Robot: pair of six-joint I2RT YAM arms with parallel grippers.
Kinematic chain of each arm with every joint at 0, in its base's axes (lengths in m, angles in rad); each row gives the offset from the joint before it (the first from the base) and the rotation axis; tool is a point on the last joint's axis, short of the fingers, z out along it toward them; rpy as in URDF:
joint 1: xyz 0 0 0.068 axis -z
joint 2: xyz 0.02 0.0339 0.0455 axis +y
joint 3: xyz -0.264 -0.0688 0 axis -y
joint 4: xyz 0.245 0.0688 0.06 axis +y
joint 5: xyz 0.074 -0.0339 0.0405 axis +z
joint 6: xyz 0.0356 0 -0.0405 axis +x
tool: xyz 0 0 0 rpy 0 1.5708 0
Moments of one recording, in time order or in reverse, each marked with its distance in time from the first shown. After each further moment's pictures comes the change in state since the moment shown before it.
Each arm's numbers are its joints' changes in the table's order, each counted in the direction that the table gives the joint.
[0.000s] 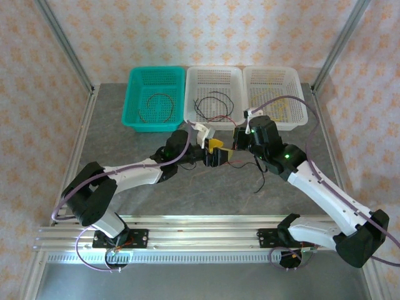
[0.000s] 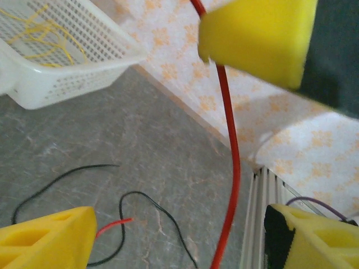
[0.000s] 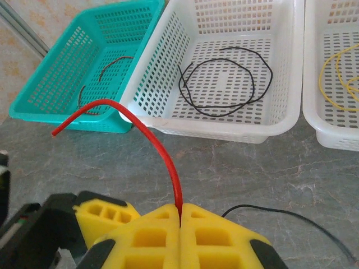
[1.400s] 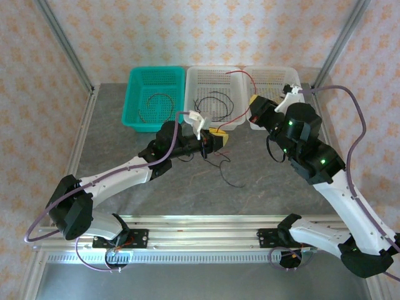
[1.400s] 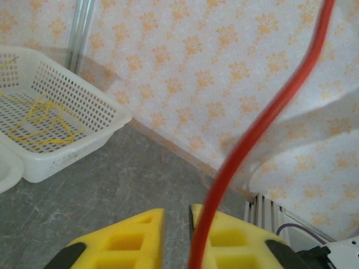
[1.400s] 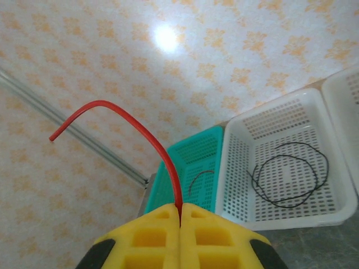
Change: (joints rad) left arm 0.002 -0.165 0.111 0.147 0.044 0.088; right arm 0.011 -0.103 0.287 -0.015 -0.076 0.291
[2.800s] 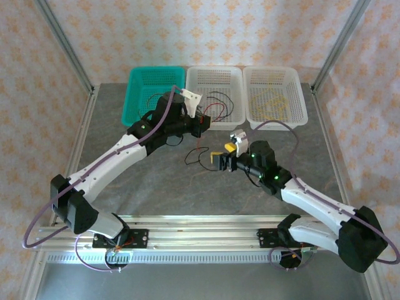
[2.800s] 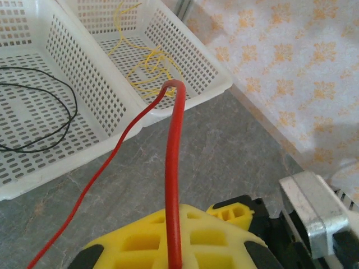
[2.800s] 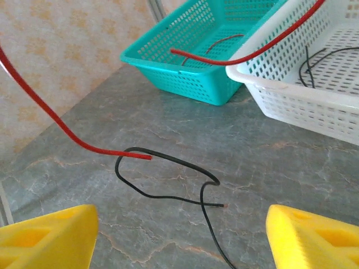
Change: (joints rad) left arm -0.105 0.063 0.439 0.769 0.178 0.069; right arm -0.010 0.060 -0.797 -0.667 0.488 -0.449
